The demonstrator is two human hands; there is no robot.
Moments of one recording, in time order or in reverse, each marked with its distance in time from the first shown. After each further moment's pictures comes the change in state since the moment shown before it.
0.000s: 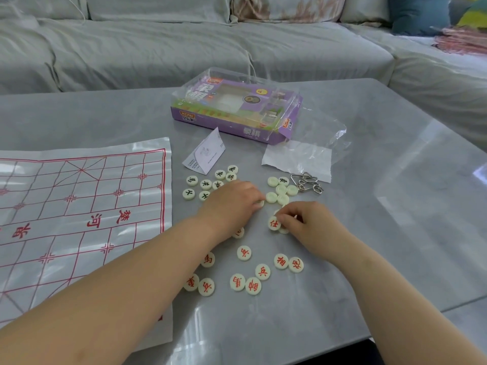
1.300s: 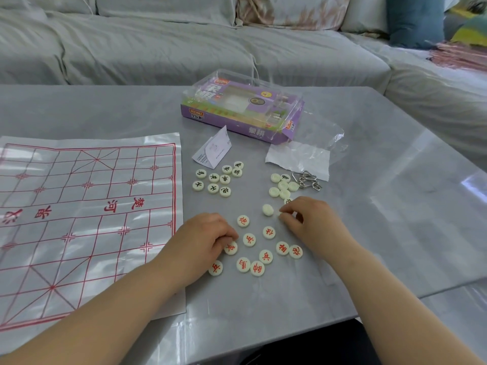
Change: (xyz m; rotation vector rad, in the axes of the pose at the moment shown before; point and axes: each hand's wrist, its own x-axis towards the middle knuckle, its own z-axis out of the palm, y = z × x) left_hand -0.097 -0.013 0.001 -0.296 0.097 -0.064; right_hand -0.012 -0.007 0.005 -0.269 0.109 -0.077
